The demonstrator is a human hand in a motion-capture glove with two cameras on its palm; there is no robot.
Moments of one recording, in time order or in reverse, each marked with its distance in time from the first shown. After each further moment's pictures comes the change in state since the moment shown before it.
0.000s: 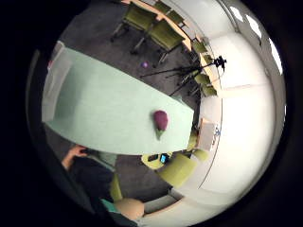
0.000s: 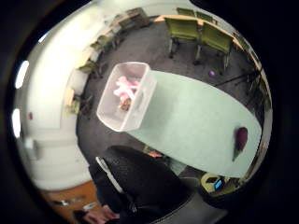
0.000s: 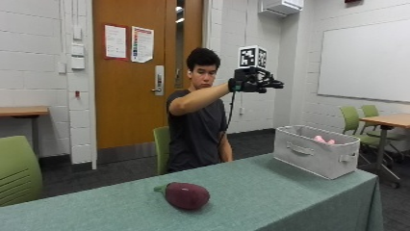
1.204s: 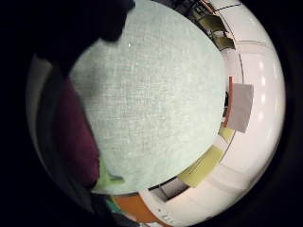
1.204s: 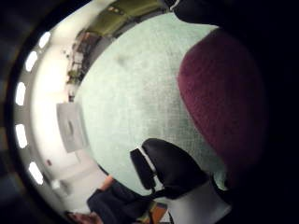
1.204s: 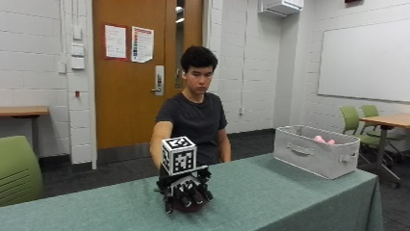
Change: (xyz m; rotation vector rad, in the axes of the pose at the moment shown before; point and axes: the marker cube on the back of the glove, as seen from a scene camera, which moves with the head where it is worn) arm 0.316 0.104 0.332 -0.215 -0.136 0.475
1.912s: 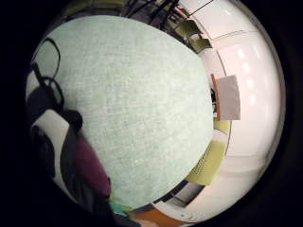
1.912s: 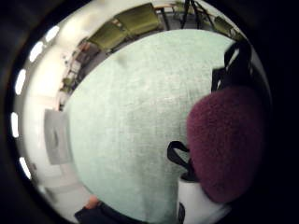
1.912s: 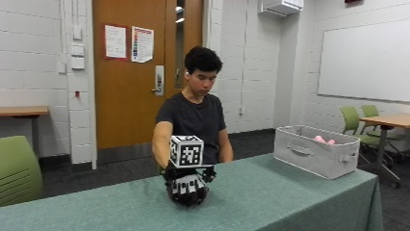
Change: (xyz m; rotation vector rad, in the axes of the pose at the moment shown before) arm -0.018 0.007 0.003 0.161 0.135 0.086
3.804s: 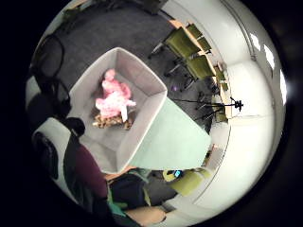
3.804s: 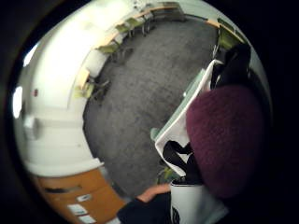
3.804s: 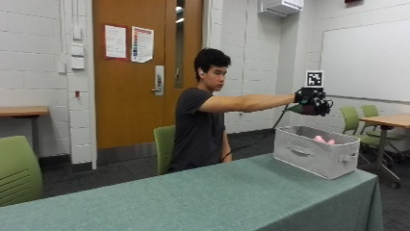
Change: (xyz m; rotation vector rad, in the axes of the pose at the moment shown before) arm -0.643 0.102 -0.308 0.035 -0.096 -0.702
